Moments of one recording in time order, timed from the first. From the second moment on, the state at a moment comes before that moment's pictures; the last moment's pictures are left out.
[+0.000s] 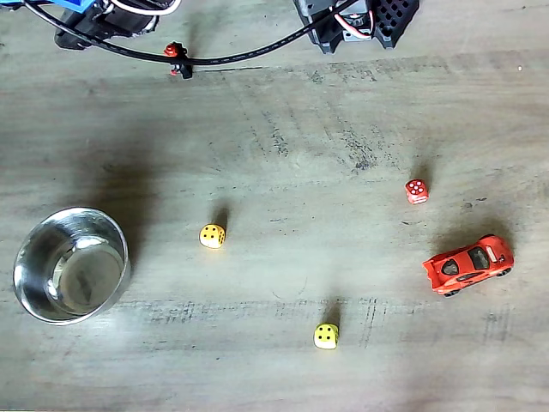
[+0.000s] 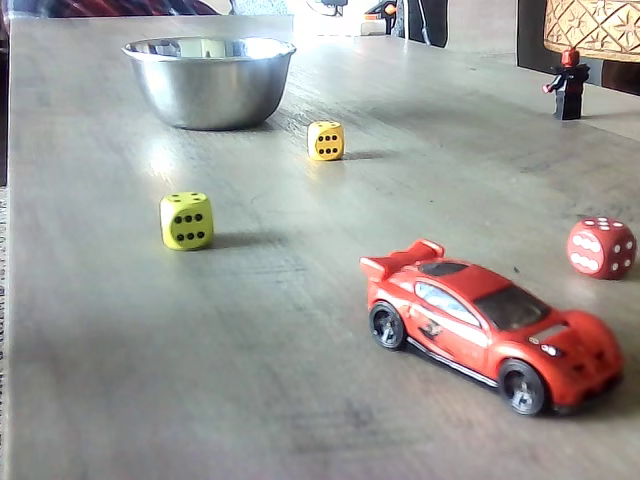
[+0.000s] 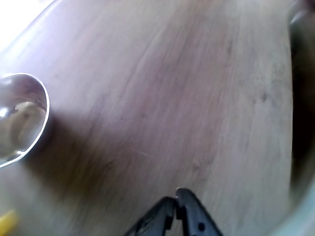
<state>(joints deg) 64.2 143.8 144.8 16.0 -84.3</state>
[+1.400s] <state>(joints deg) 64.2 143.7 125.7 75.0 -83.8</state>
